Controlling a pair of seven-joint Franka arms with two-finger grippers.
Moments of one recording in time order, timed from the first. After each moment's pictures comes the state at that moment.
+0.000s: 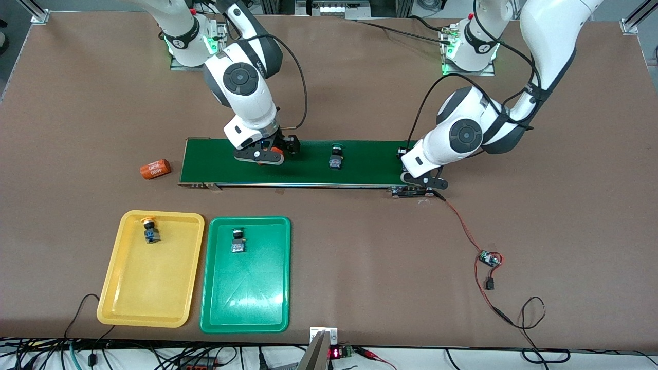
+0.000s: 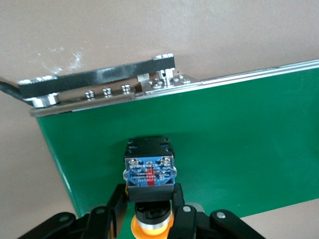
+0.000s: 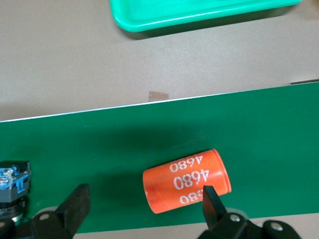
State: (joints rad) left arm 0.29 0.48 -0.77 -2.04 0.13 2.21 -0.39; right arm 0.53 0.30 0.13 -2.01 -0.05 2.35 0.82
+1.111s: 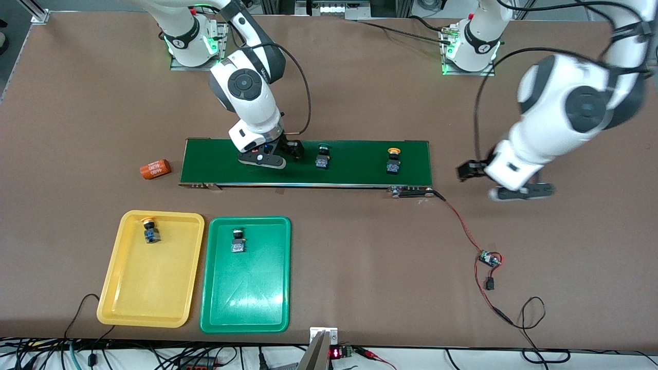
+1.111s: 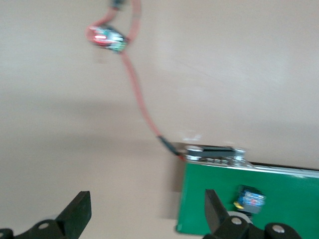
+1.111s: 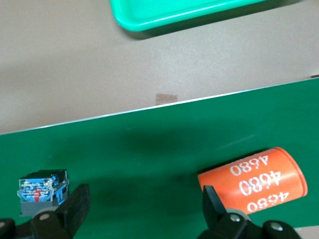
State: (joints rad) left arm 0.28 0.22 -0.48 -1.75 0.06 1.89 -0.38; right arm 0.53 0.34 0.14 -2.01 -0.05 2.43 0.88
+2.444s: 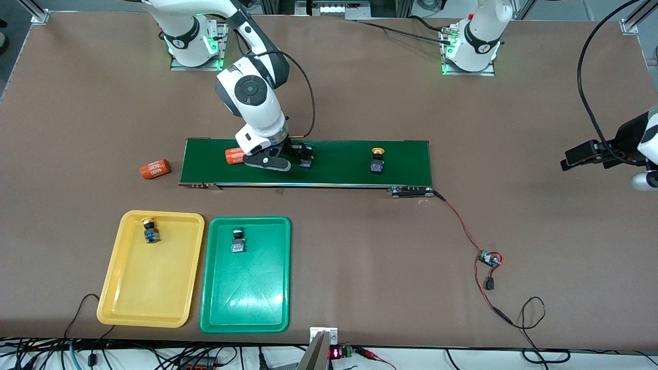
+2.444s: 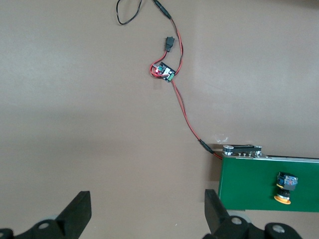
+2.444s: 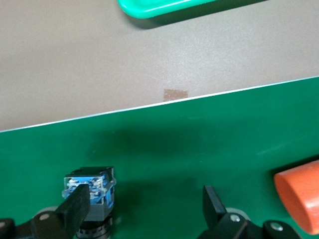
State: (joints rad) left arm 0.06 0.20 -0.01 -1.45 -0.07 1.62 -0.05; right arm 0.54 0.39 0.14 -2.01 -0.05 2.49 0.89
